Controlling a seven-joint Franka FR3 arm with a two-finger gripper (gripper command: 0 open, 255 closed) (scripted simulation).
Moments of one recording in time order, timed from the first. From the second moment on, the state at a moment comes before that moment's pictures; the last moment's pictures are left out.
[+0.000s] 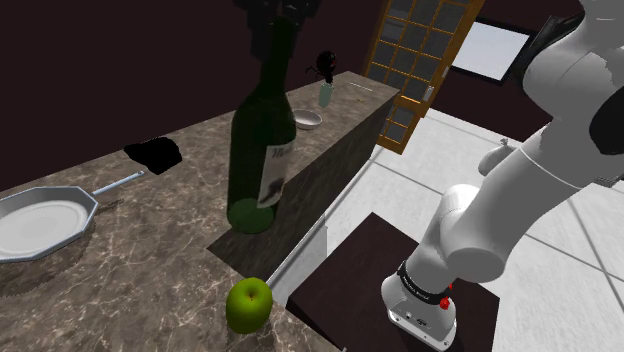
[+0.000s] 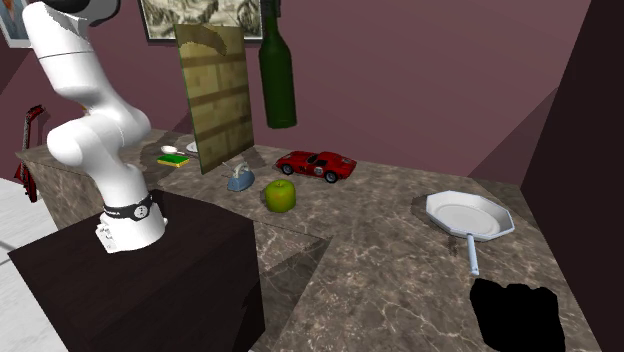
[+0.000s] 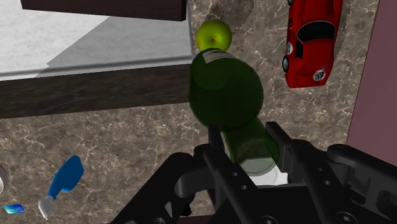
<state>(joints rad) 0.31 -0.17 0.44 -1.32 0.03 1.23 0.64</state>
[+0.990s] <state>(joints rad) 0.52 0.04 0.75 -0.86 -0.13 0.92 1.08</state>
